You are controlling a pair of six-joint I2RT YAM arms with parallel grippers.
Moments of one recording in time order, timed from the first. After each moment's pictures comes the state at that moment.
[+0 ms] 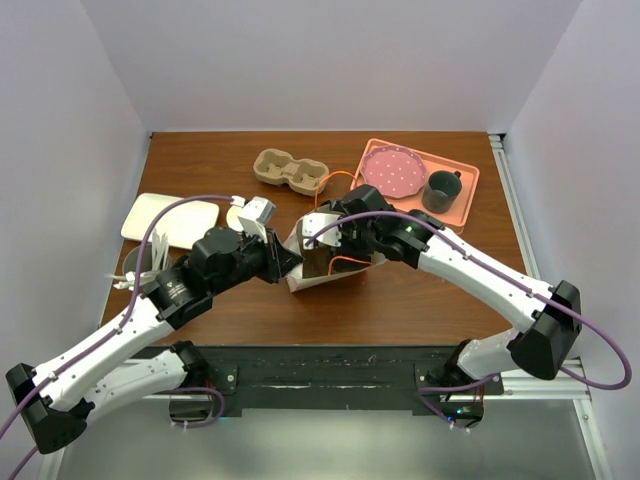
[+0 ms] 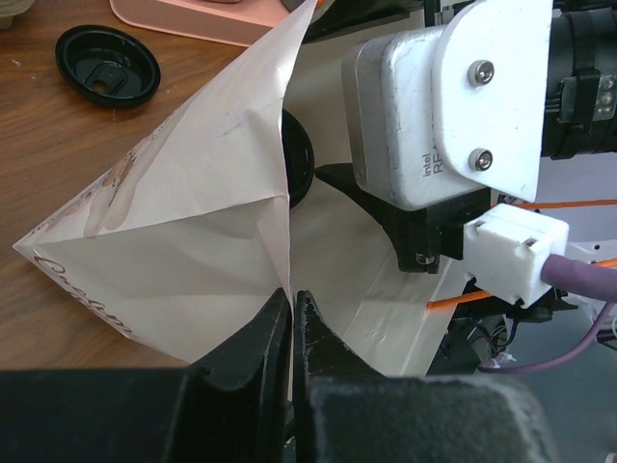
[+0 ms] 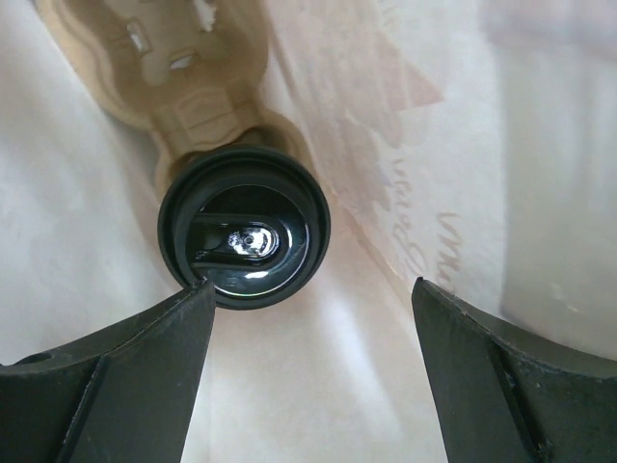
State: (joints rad) left arm -0.81 0.84 0.83 -0.33 0.03 -0.55; right arm 0.84 1.41 1.30 -0.73 0.09 -0.81
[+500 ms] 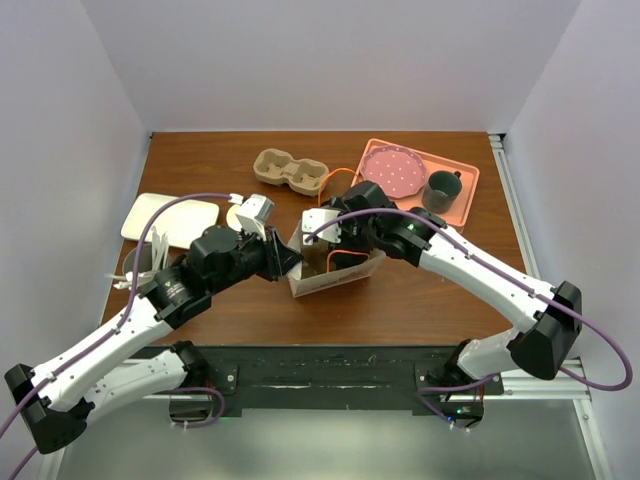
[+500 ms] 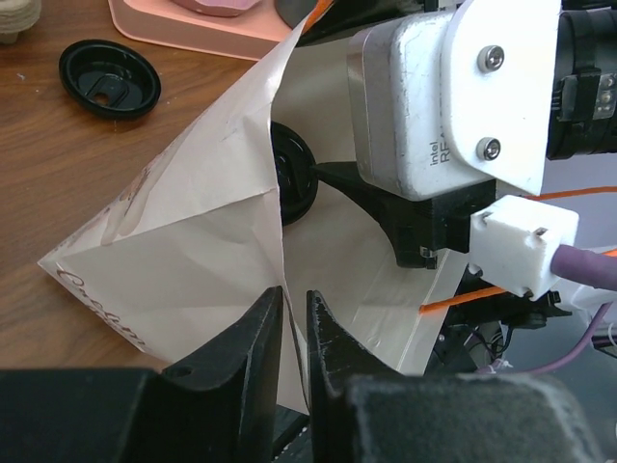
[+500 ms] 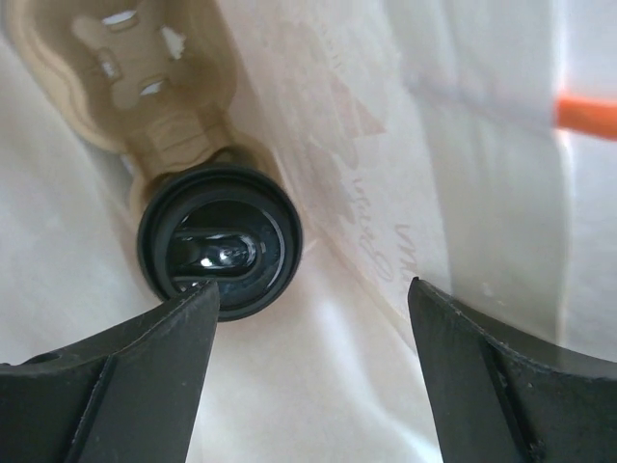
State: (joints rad) left arm -0.81 0.84 0.85 -0.33 0.03 -0.55; right arm 0.84 1.41 1.32 -0.73 0.09 -0.81
